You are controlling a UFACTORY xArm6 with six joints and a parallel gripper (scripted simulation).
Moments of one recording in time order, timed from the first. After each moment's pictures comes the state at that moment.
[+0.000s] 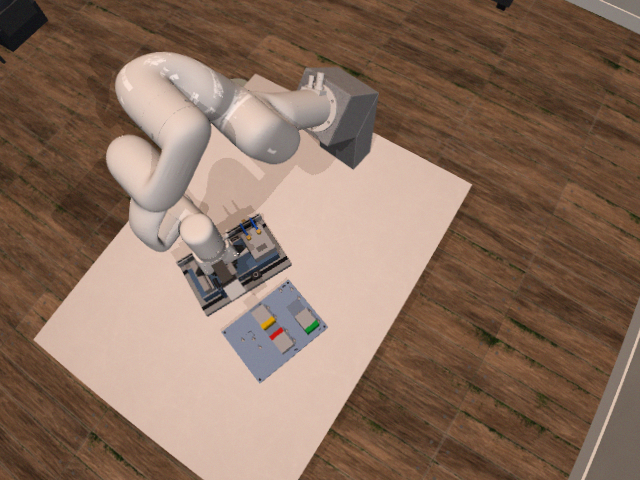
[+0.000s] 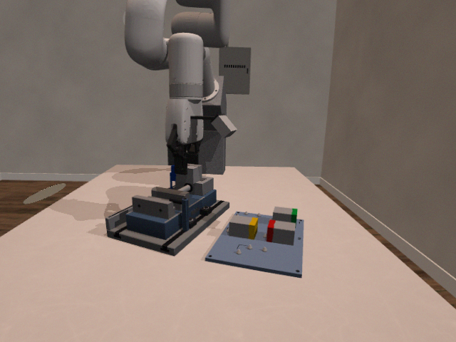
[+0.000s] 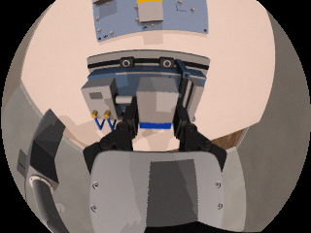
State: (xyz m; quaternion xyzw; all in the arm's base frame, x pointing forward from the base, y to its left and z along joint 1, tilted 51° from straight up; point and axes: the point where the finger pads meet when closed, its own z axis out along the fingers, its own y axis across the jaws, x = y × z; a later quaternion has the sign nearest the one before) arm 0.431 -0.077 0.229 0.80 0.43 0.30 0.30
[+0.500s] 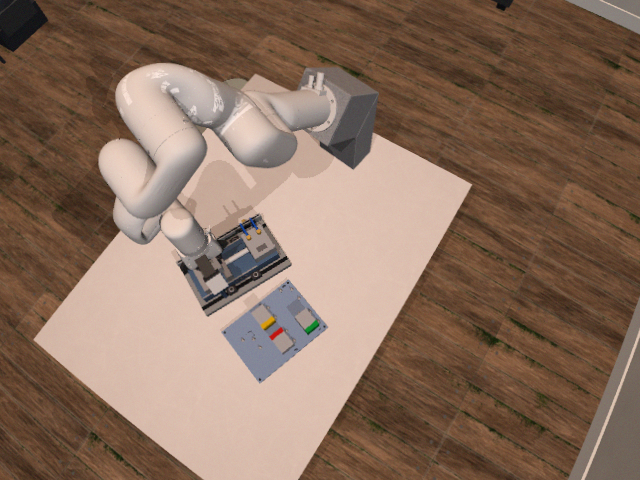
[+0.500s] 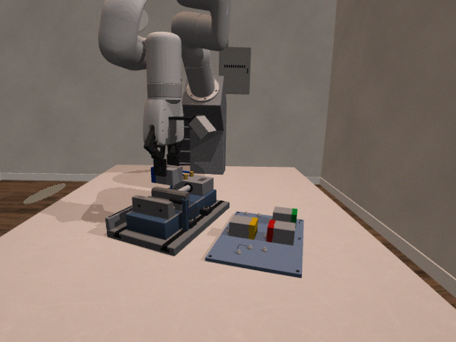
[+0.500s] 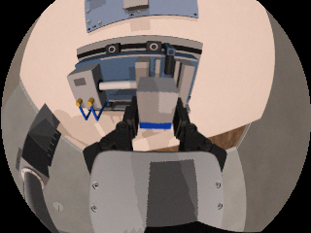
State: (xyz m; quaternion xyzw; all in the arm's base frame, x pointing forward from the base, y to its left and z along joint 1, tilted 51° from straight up) arm 0.430 -0.123 0.242 0.80 0.43 0.30 0.30
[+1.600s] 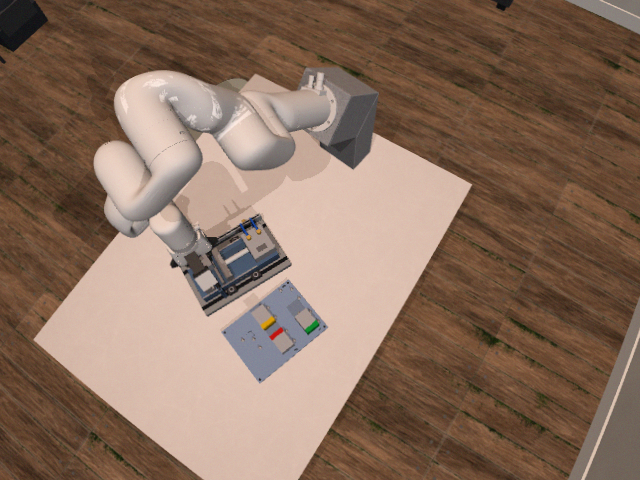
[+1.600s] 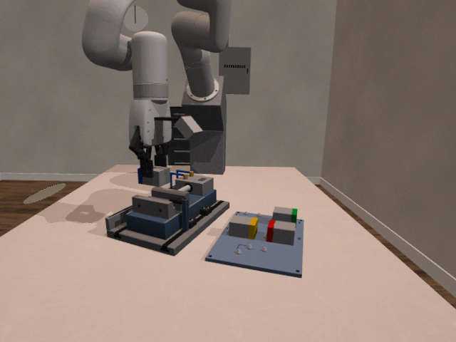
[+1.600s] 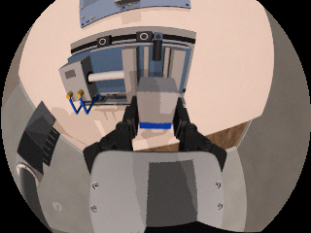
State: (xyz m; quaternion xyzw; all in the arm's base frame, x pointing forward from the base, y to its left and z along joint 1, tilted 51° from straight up) arm 0.430 -0.151 0.250 0.80 0.43 0.31 0.30
